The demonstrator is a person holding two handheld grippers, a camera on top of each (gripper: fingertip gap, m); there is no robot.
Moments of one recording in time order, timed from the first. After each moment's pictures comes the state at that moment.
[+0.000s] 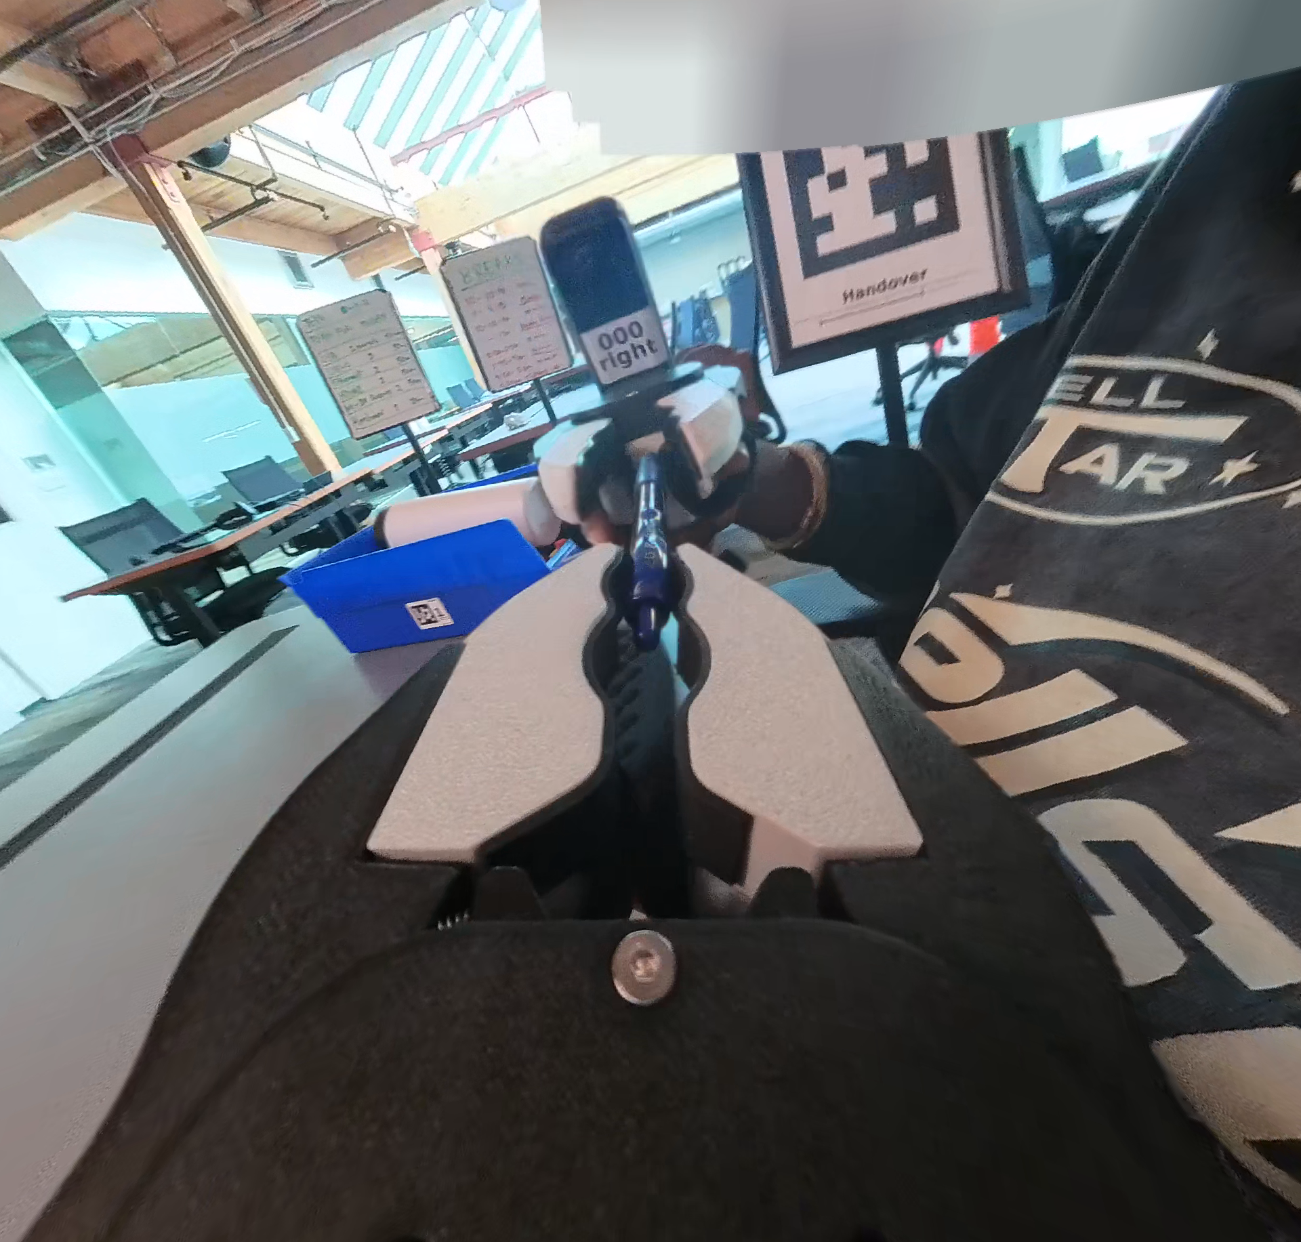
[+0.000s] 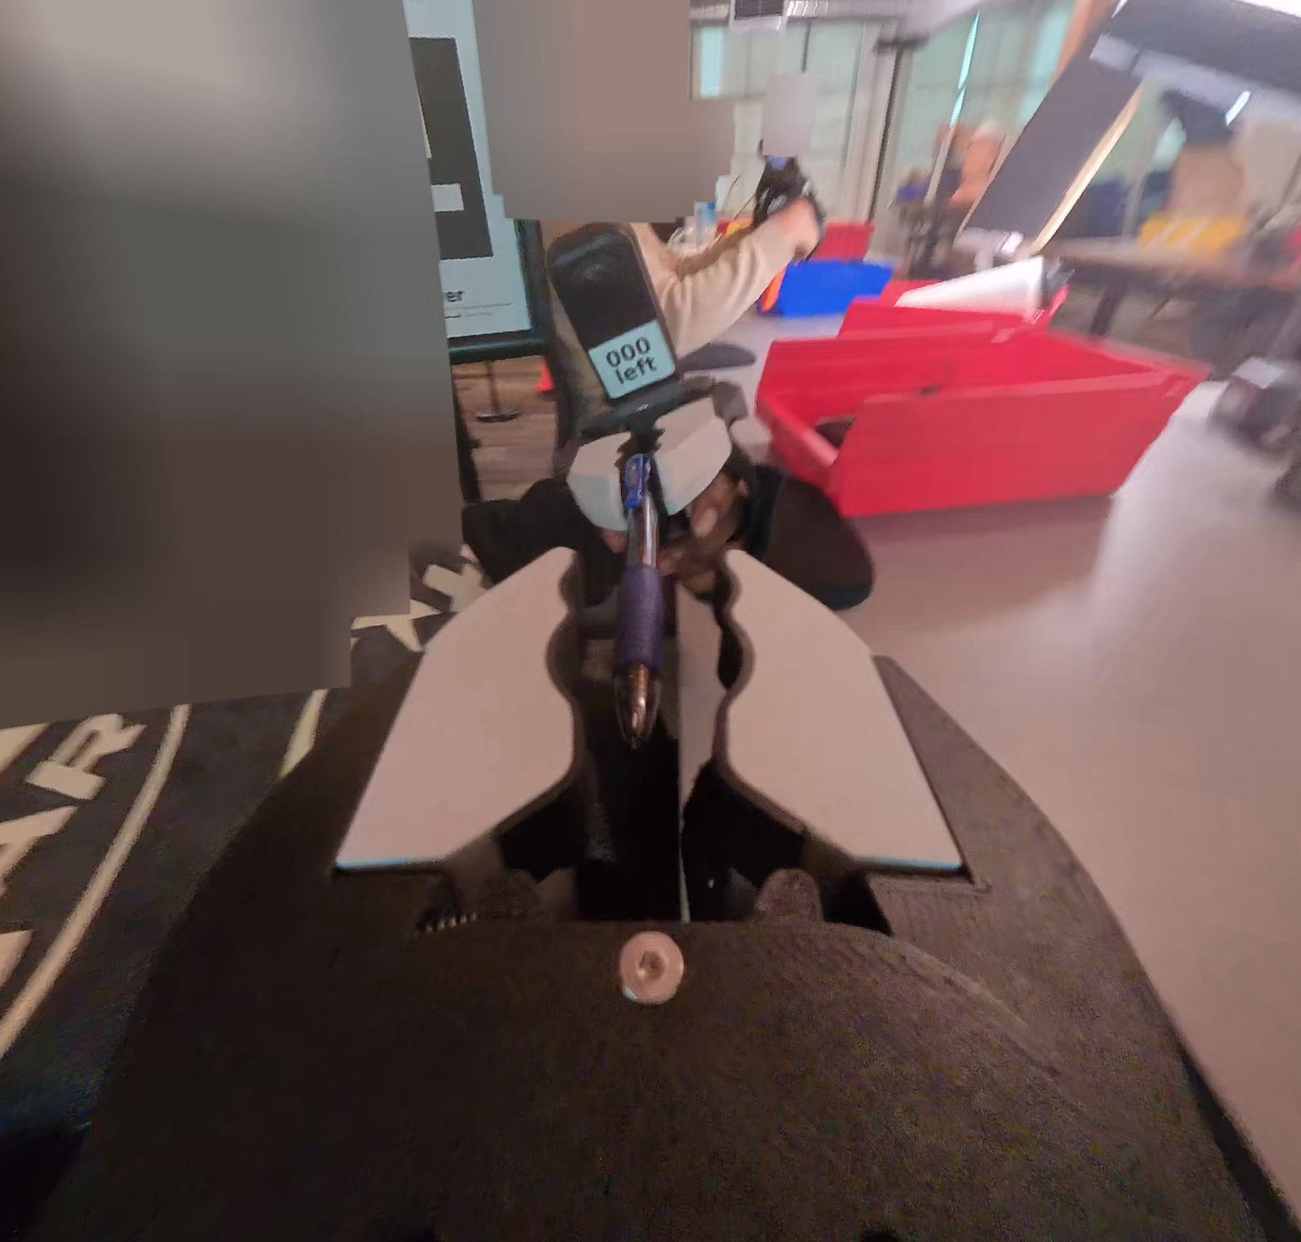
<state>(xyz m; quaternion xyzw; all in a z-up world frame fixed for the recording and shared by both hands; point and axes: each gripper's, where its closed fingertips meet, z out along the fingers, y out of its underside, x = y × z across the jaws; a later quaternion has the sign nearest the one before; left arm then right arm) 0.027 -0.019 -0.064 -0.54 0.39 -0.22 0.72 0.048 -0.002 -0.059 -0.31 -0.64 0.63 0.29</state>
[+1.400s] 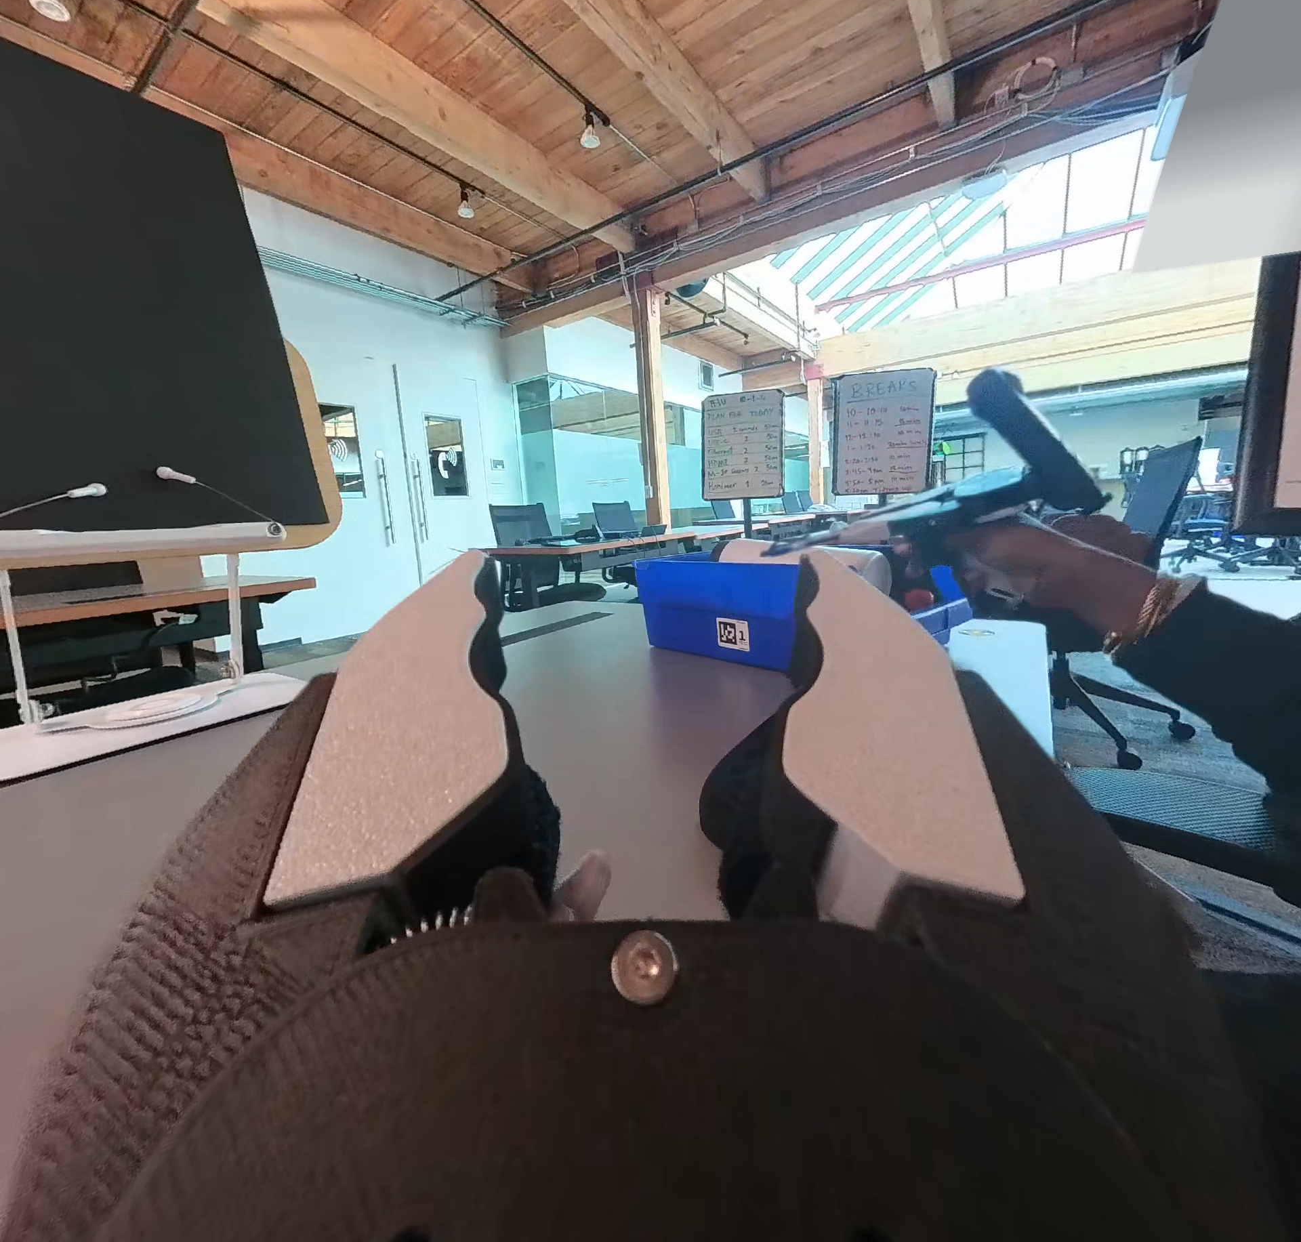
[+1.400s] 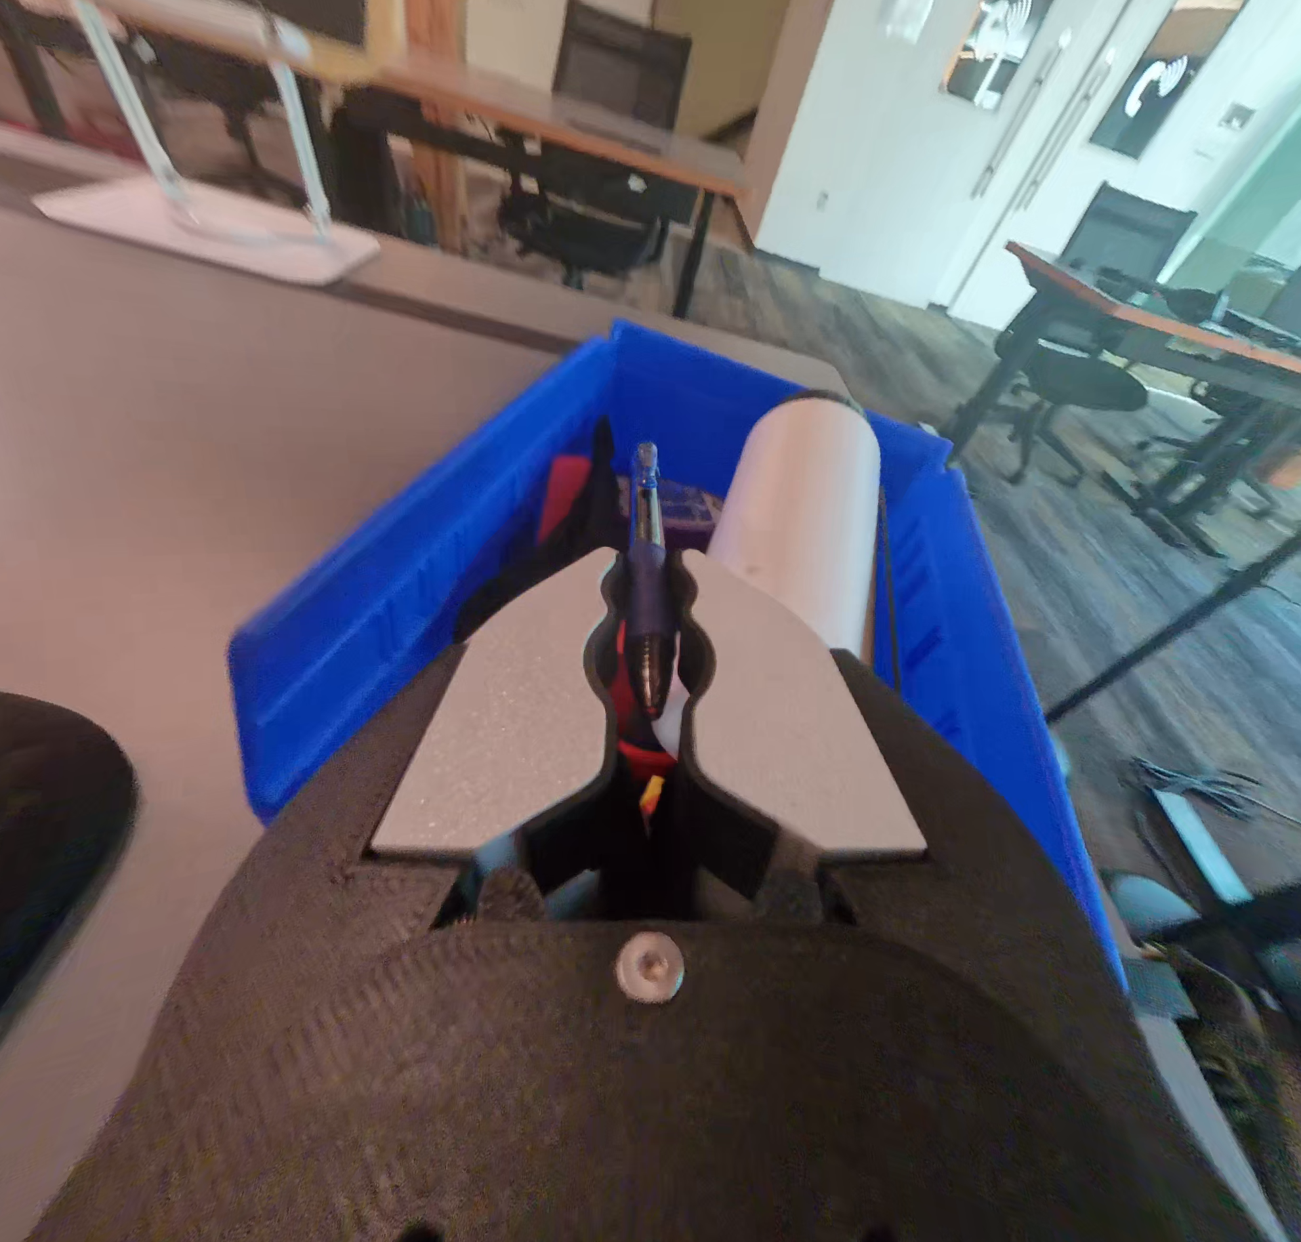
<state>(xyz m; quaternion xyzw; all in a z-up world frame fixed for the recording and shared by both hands) -0.081 0.039 -0.064 -0.52 0.11 -0.11 0.84 0.196 0.336 -0.087 -0.70 -0.33 0.12 0.62</state>
